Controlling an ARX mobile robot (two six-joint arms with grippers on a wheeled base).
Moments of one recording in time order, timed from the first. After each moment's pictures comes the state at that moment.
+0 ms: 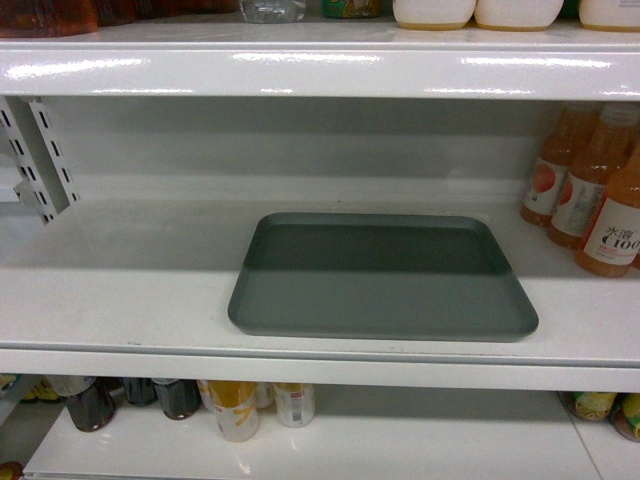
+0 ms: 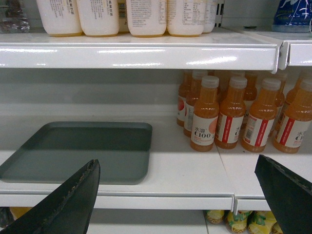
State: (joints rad) left arm 0.00 0.01 0.01 0.00 0.00 0.00; right arm 0.00 0.00 0.01 0.00 0.00 0.00
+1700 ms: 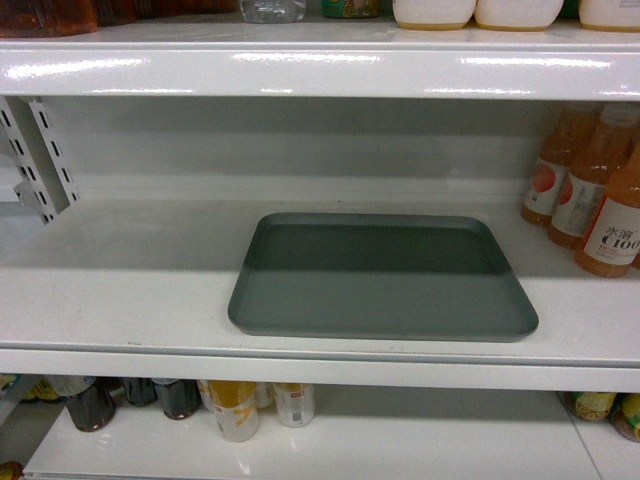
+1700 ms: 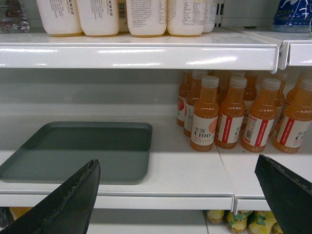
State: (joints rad) left arm 0.00 0.01 0.01 0.00 0.00 0.00; right arm 0.00 0.00 0.01 0.00 0.00 0.00
